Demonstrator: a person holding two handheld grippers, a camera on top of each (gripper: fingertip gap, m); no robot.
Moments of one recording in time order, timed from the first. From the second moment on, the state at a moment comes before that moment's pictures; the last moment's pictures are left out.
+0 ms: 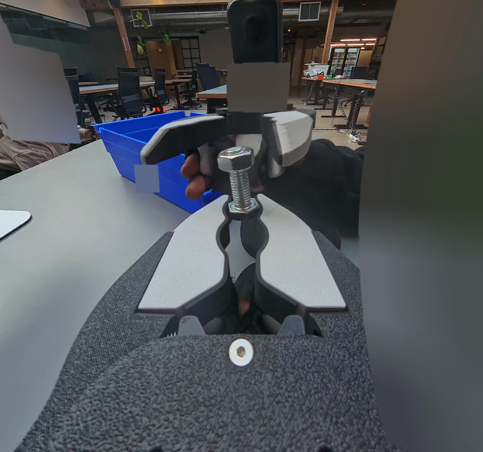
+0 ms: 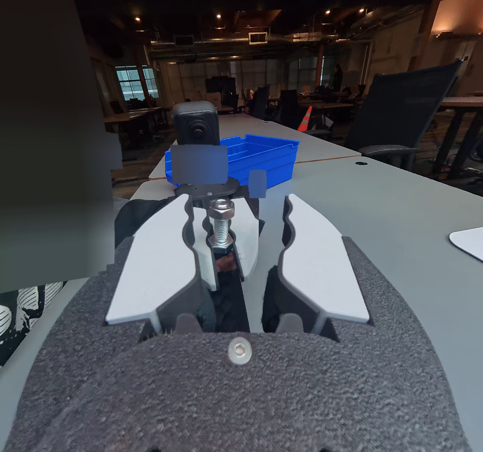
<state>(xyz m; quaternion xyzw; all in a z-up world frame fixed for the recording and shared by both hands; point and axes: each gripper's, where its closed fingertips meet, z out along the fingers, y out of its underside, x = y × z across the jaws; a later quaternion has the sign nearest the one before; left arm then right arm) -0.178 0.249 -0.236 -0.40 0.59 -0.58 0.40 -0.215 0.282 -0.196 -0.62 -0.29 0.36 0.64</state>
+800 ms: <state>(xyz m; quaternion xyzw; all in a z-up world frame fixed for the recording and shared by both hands) -0.178 0.249 -0.235 -0.40 0.59 -0.58 0.40 -0.201 0.274 -0.187 -0.60 -0.30 0.36 0.65</state>
